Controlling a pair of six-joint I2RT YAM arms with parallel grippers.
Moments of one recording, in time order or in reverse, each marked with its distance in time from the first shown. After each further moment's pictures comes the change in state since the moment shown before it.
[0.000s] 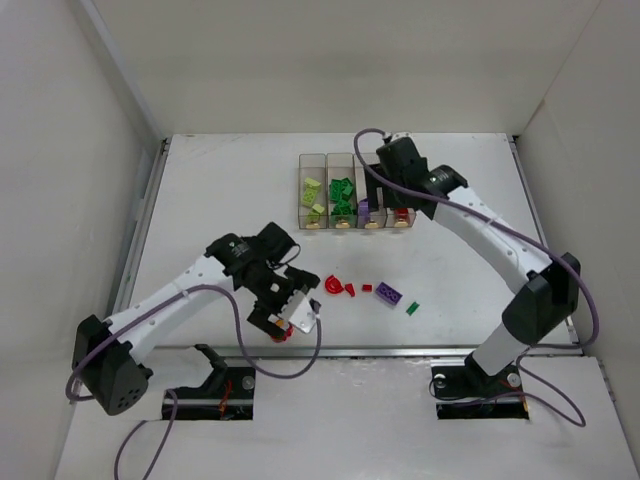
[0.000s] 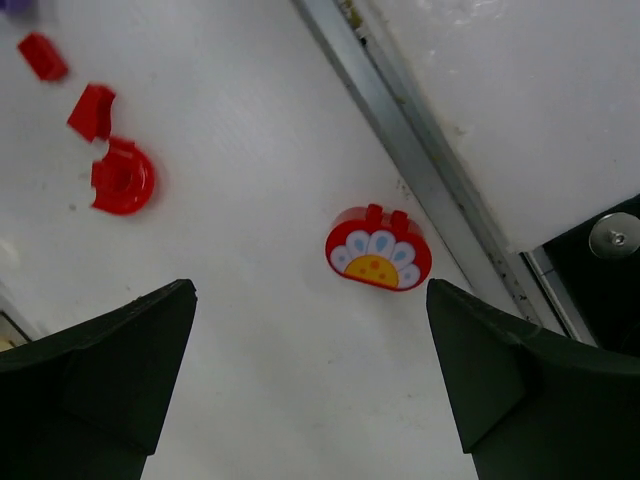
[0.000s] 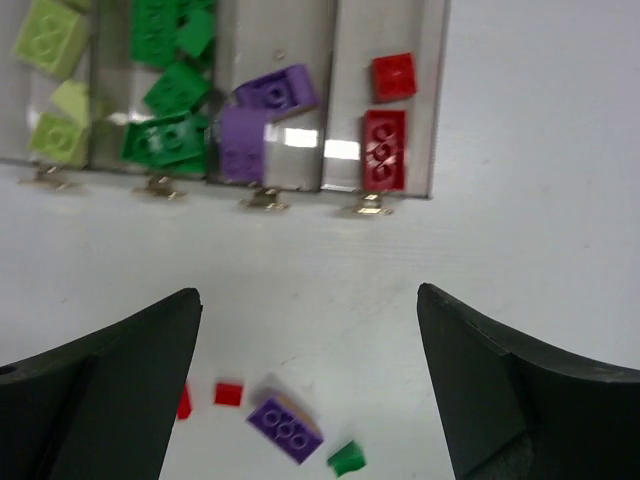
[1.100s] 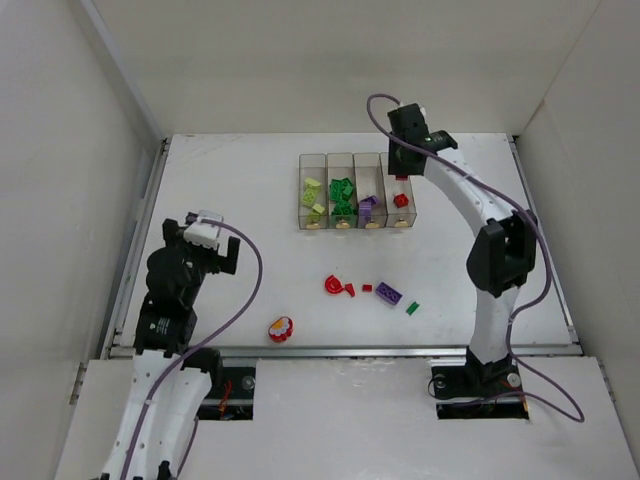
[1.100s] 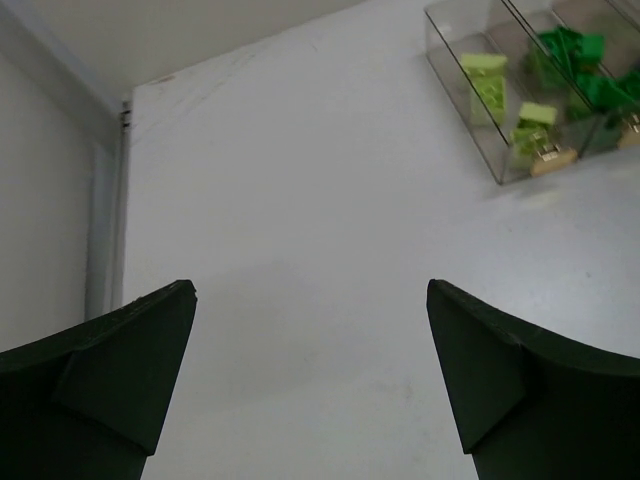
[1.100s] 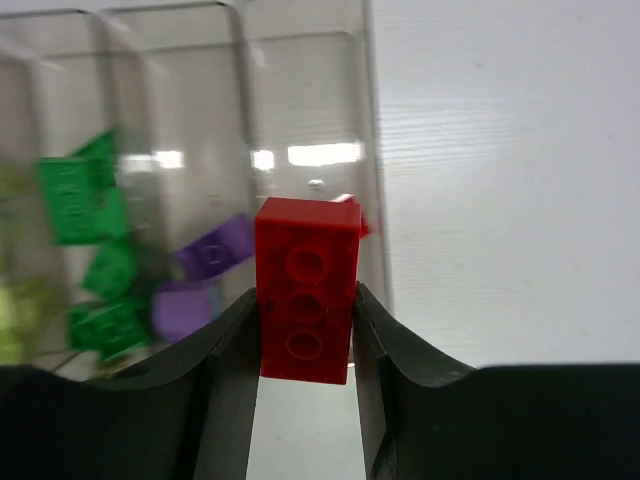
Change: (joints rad) left arm 0.570 -0.734 -0.414 0.881 -0.541 -1.209; right arm -0.137 0.318 0.318 0.038 -0.079 0.043
